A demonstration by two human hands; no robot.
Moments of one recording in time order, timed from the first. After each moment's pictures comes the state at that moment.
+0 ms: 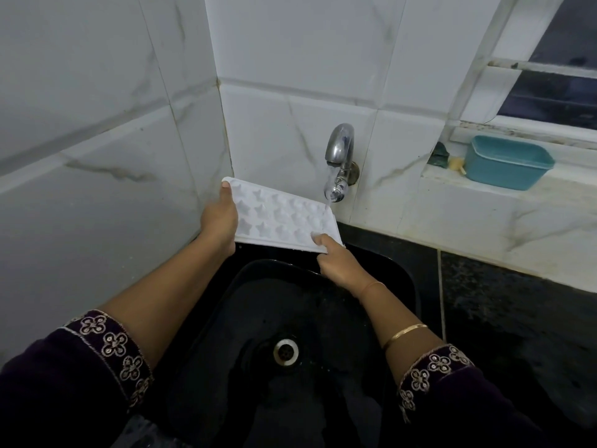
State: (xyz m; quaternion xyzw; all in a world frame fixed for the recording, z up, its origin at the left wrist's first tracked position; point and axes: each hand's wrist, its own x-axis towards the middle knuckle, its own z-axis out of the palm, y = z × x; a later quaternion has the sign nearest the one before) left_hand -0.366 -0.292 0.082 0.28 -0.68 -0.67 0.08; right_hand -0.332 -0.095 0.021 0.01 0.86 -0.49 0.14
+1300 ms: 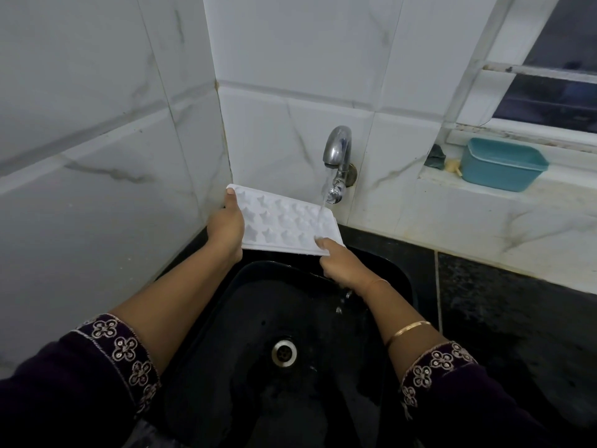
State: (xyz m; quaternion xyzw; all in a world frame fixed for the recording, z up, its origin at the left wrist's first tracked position) left_hand -0.353 -0.278 0.084 0.29 -0.67 -0.68 0.07; right_hand -0.332 -0.087 0.032 0.02 0.87 -0.45 0.18
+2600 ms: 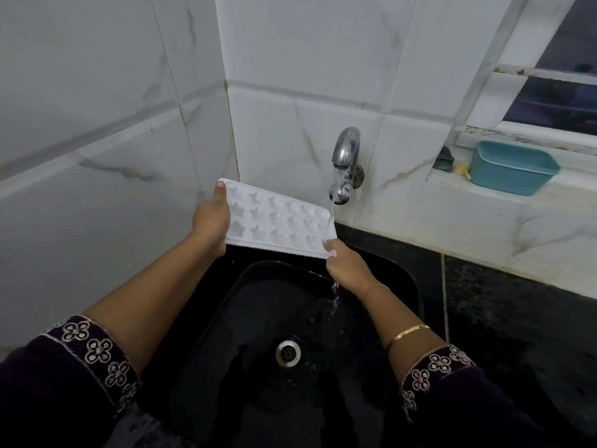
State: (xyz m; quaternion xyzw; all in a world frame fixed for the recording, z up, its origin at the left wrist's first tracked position) left_hand -0.361 -0.316 0.088 0.29 -0.72 -0.62 0.09; right_hand -0.332 -0.091 0.021 0.03 0.89 -0.43 0.12
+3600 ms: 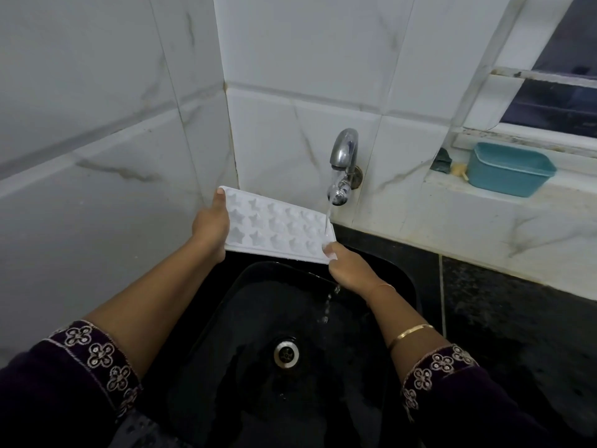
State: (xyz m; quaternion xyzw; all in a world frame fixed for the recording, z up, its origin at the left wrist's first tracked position) left_hand -0.362 -0.317 0.075 0.30 -0.71 -0.63 0.08; right_hand -0.332 -0.079 0.025 0.02 0.91 -0.40 0.15
